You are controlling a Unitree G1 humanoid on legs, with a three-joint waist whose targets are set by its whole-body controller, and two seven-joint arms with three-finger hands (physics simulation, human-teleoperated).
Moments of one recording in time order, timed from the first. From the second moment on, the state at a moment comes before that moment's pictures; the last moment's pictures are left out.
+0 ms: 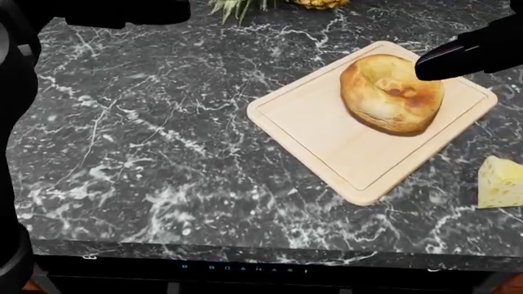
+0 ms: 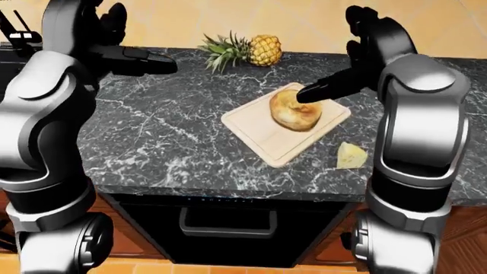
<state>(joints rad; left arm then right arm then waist) -1.01 0.26 0.12 -0.25 -0.10 0.95 0.04 -0.94 -0.57 -0.19 -0.24 -0.24 1.19 0.52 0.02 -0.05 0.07</state>
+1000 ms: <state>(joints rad) -0.98 0.24 0.11 -0.23 -0.07 0.95 0.03 -0.67 -0.91 -0.33 -0.30 -0.77 0.43 1.23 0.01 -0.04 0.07</state>
